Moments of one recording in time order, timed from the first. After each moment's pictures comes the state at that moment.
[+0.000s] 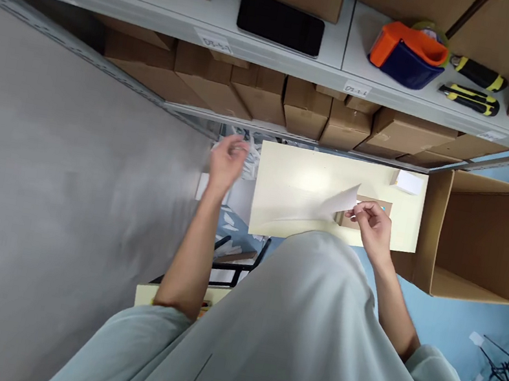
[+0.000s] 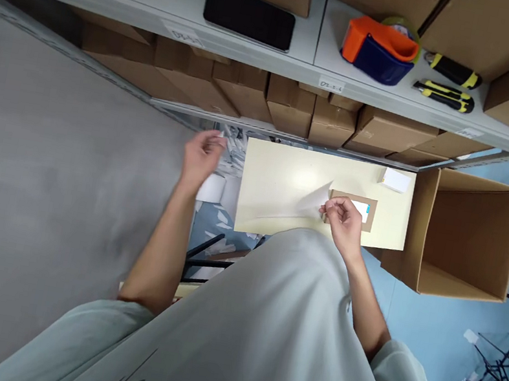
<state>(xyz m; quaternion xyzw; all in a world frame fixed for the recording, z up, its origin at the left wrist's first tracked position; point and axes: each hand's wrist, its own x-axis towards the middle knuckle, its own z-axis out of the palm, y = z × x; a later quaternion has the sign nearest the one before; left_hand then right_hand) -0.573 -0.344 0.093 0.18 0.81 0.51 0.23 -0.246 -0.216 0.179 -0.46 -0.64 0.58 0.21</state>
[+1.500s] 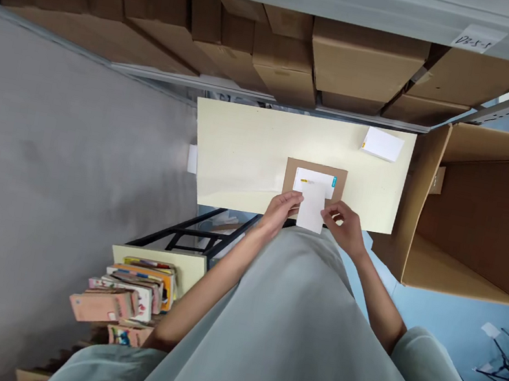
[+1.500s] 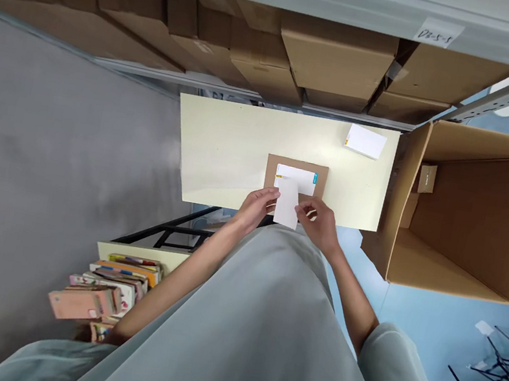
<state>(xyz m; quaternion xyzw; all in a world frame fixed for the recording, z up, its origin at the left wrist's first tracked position) -0.223 -0.227 0.049 -0.07 0.65 0.51 0.56 -0.052 -0.108 0.083 -0.44 -0.63 0.64 0.06</state>
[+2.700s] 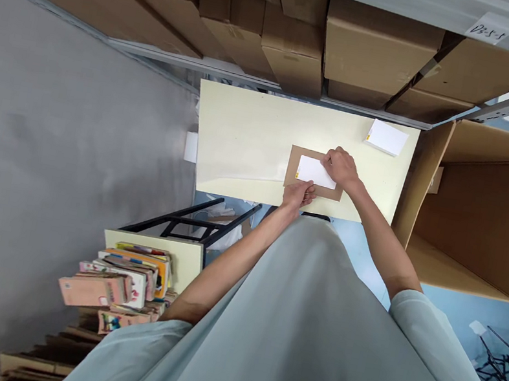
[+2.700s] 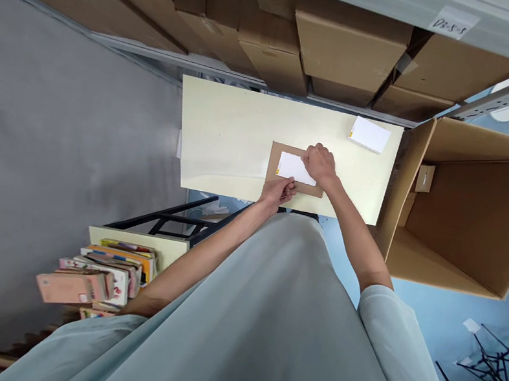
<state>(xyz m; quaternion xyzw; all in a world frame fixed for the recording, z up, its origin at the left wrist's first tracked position) -0.194 -0.202 -0.002 -0.24 0.67 0.48 0.51 -0.152 -0.027 0.003 -0.32 -0.86 0.33 -0.21</state>
